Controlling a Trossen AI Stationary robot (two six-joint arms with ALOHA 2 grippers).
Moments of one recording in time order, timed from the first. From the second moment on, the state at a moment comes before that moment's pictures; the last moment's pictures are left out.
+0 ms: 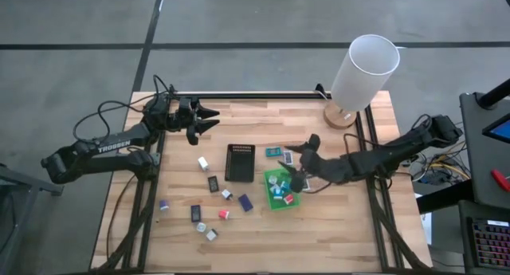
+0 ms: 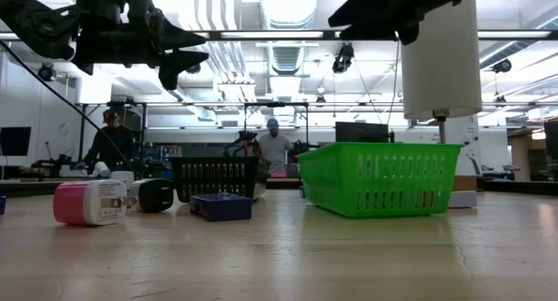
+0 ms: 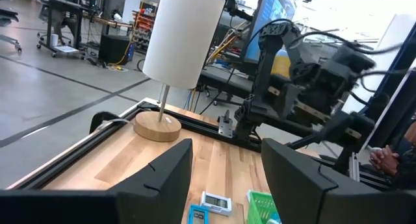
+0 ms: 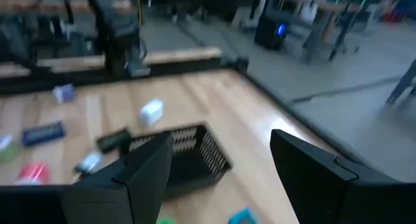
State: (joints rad) left arm 0.67 0.93 0.37 0.58 0.59 -0.29; right arm 0.33 1.29 0.73 0.23 0.77 0.18
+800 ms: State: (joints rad) left arm 0.67 0.93 0.37 0.58 0.59 -0.29; right arm 0.01 0.79 0.28 0.63 0.42 -0.05
